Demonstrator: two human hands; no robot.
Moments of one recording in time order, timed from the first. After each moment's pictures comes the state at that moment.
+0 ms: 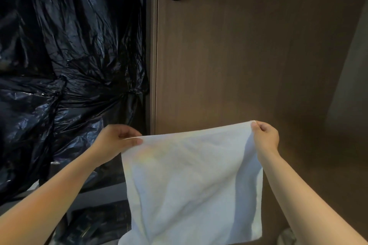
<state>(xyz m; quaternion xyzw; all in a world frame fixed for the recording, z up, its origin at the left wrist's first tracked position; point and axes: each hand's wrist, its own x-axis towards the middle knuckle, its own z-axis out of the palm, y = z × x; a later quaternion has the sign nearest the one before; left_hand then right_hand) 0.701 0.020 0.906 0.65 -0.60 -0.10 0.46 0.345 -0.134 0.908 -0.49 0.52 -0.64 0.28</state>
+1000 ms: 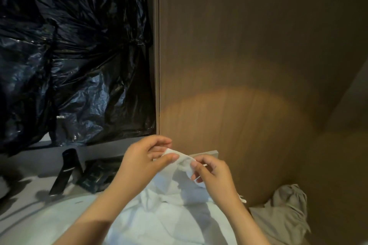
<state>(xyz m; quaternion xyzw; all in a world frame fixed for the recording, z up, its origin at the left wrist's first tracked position) 0.601 0.084 0.808 0.62 -0.56 -0.19 0.52 0.417 0.008 0.757 -0.69 0.39 -0.40 0.45</state>
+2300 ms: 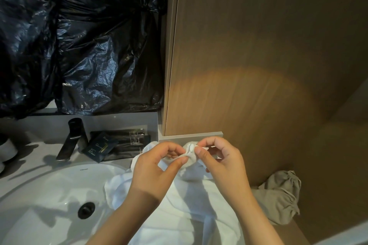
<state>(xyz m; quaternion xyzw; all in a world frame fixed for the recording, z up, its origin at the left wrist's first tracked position) 0.562 0.126 0.763 0.60 -0.51 -0.17 0.59 0.413 0.050 0.777 -0.70 0.36 -0.43 0.44</state>
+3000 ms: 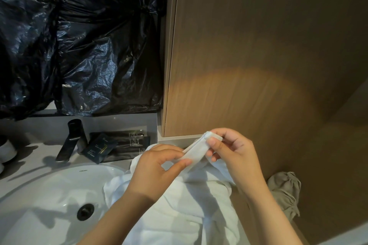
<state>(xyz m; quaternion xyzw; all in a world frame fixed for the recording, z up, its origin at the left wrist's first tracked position) 0.571 0.113 0.756 0.60 -0.59 -0.12 0.52 0.397 0.033 0.796 -0.65 0.29 -0.45 0.53</state>
